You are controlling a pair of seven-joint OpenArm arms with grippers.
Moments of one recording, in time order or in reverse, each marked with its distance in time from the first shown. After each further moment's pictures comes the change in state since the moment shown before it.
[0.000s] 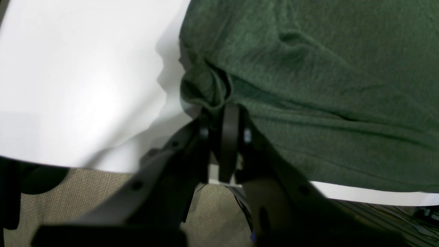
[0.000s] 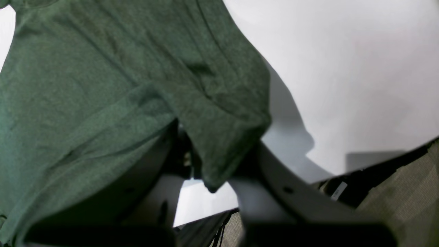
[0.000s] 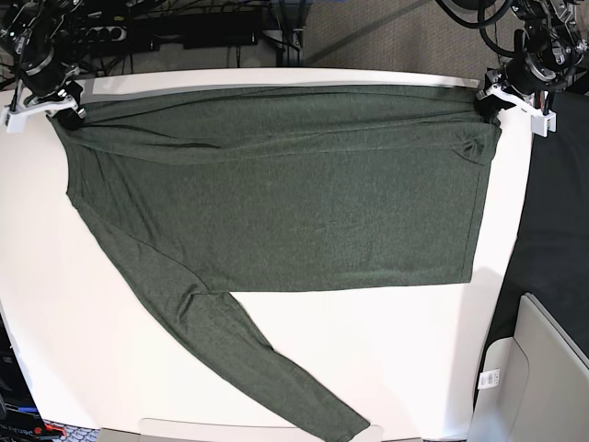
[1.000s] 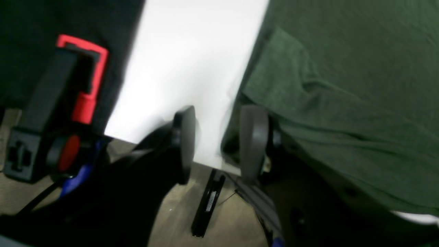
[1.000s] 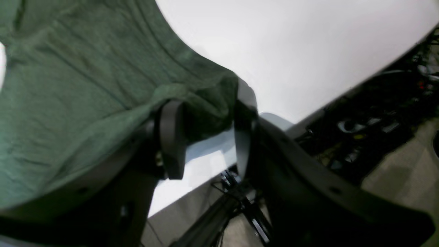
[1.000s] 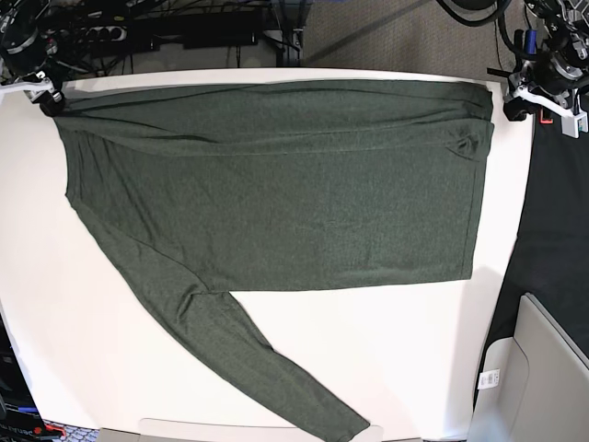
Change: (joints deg) left arm -1.1 0.7 -9.9 9.1 2.2 0.7 4.7; right arm -3.1 0.1 8.4 0.0 4.2 0.1 0.2
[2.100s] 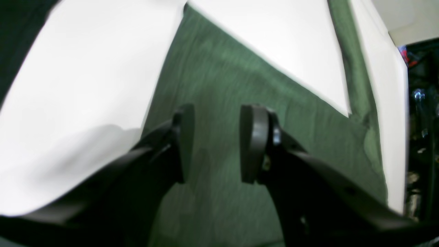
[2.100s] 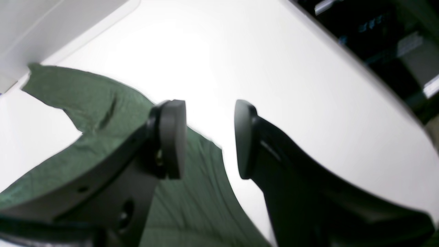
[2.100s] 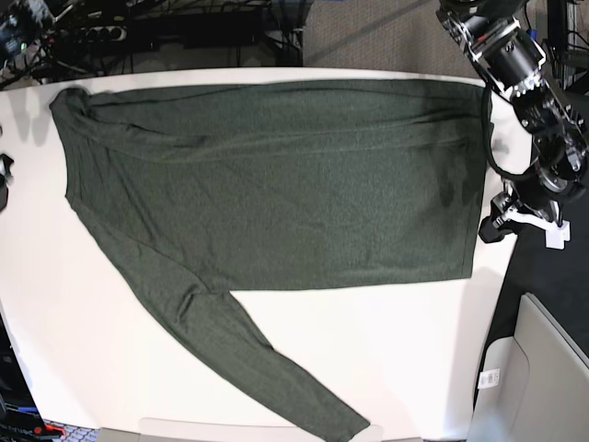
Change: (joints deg) left arm -33.7 0.3 9.2 -22.8 0.8 0.2 -0.9; right arm 20.9 10.3 -2.4 7.8 -6.1 0.0 -2.8
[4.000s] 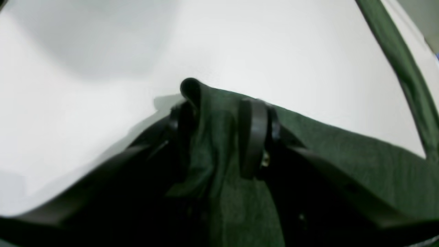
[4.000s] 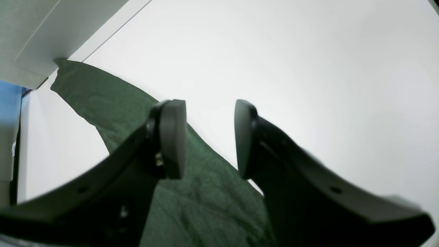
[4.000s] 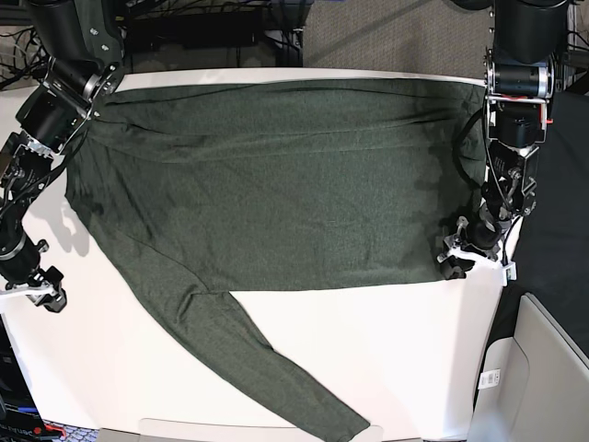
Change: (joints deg) left arm -14.9 -9.1 46.8 -43.5 -2.6 -0.9 -51.8; right arm 30.8 -0.2 -18.4 -35.9 -14.6 -0.1 3.8
